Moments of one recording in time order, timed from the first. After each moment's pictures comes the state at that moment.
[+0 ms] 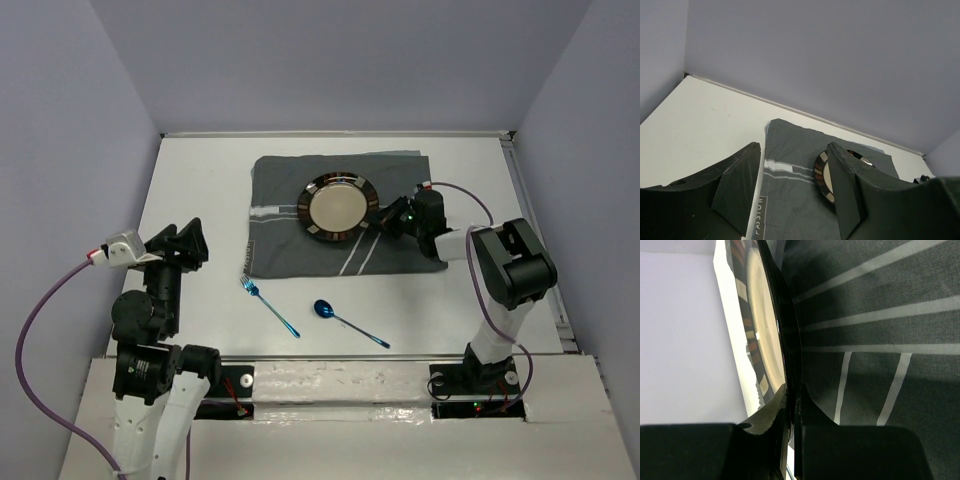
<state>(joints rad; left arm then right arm) -0.18 0.25 0.67 -0.22 -0.23 -0.39 0.29 1.82 0.80 0.59 -0.40 1.15</state>
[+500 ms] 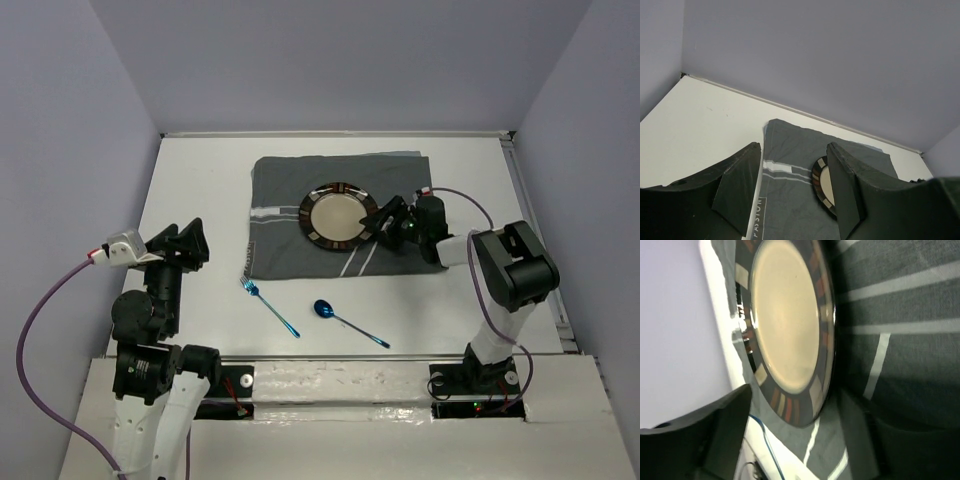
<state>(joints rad) -0.18 0.25 0.67 -0.22 -0.21 -0.39 0.29 1.85 0.74 0.64 -0.43 1.11</state>
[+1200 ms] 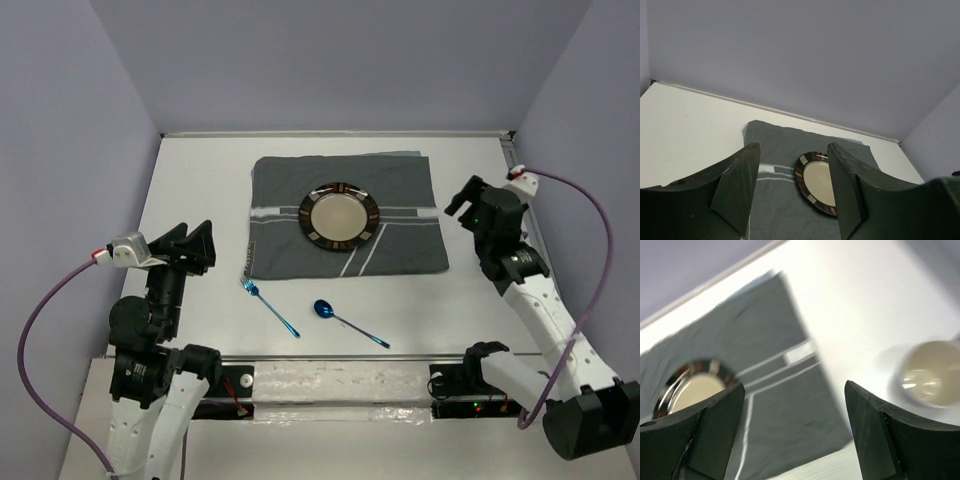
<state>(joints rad) -0.23 0.24 0.67 -0.20 -0.16 -0.39 0.25 0.99 0.84 -0.25 0.42 0.53</state>
